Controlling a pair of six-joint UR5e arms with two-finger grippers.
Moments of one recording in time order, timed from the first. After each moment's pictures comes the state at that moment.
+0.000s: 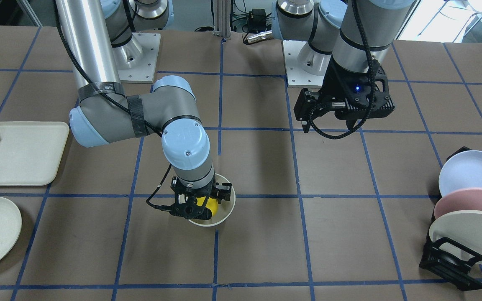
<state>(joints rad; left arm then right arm) -1.63 -1.63 -1.56 -1.44 1.61 -0.14 1.87 -1.02 1.50 -2.03 -1.50 0.45</state>
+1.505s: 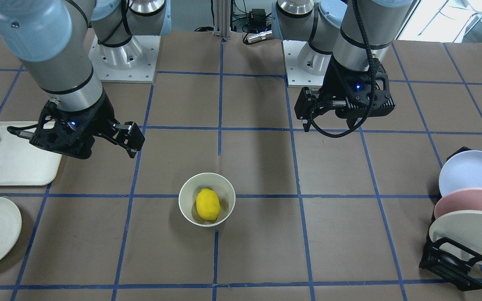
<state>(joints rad) -1.63 -1.62 -1.56 -1.45 1.62 -0.14 1.61 -1.41 1.50 -1.67 -1.60 0.27</state>
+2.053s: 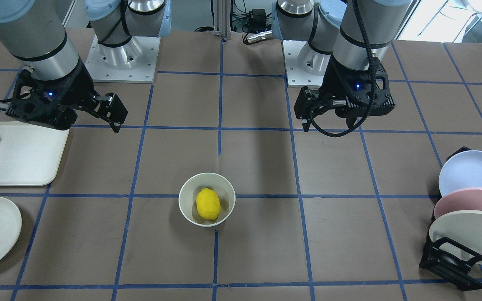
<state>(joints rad) -1.63 -1.62 -1.57 -1.44 1.61 -0.15 1.56 -1.49 1.51 -1.55 -1.57 0.17</state>
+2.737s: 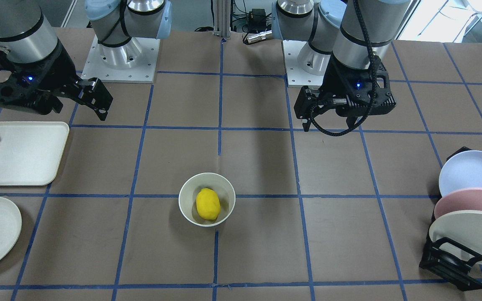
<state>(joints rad) -1.63 -1.62 -1.56 -1.44 1.61 -0.15 1.52 -1.53 1.52 -1.52 -1.57 0.12</state>
